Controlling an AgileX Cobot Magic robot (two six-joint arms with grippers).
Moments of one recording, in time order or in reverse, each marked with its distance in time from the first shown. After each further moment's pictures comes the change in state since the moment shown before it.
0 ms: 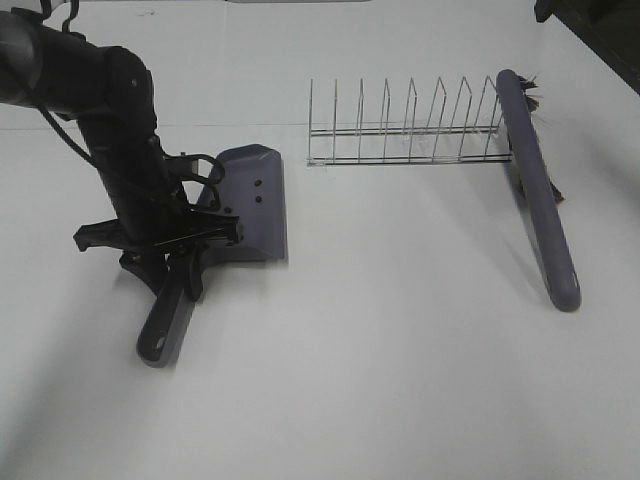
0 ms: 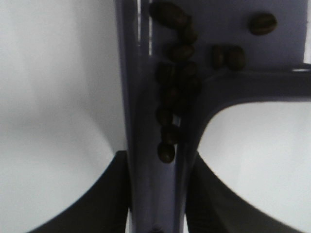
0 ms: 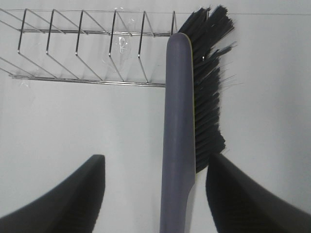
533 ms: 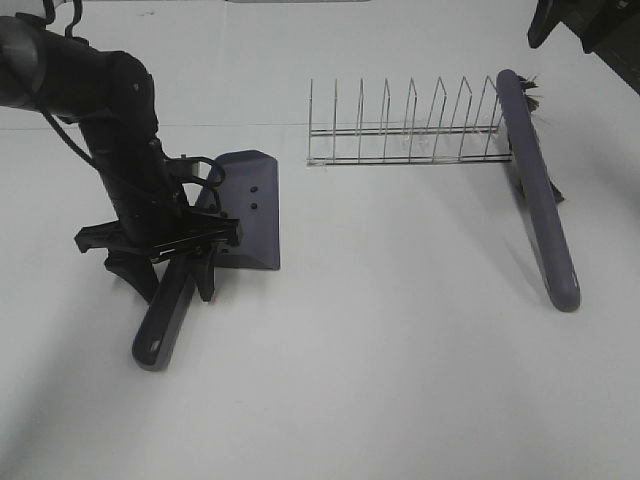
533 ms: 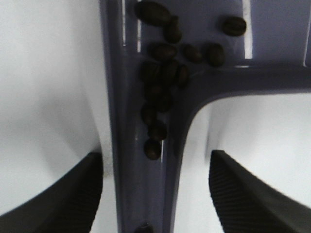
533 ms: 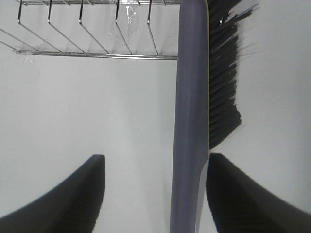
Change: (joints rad) left arm 0.000 0.006 0.000 0.003 -0.005 0.002; right arm 0.000 -0.034 0.116 0.029 -0.006 0.008
